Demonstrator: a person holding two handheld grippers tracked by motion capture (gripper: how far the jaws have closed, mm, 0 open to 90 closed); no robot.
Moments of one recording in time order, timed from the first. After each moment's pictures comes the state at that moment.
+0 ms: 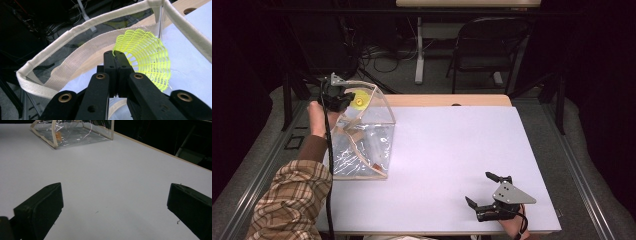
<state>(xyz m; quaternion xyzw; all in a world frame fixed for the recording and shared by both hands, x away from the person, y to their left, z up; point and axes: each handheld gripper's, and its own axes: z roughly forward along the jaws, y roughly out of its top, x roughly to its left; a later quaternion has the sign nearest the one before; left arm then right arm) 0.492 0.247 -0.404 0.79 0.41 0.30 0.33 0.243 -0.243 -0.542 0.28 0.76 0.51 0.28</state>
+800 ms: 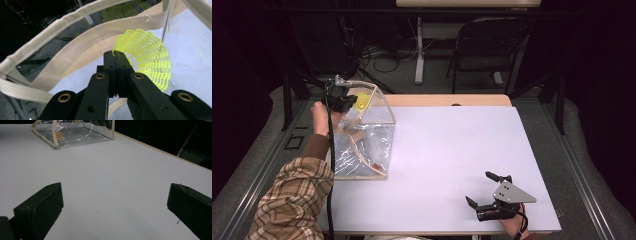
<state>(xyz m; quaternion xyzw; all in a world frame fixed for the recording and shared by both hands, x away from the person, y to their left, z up) 0.505 0.244 -0.418 0.80 0.42 0.28 0.31 0.245 -0.244 -0.543 0.28 0.76 0.51 0.28</state>
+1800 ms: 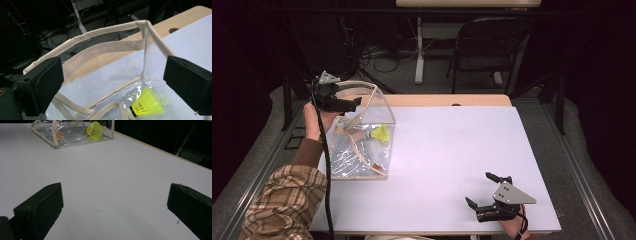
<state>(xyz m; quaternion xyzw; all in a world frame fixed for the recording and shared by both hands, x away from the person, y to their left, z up) 0.471 0.255 -0.386 0.77 0.42 0.29 0.39 0.242 -0.243 -0.543 0.28 0.76 0.51 0.28</state>
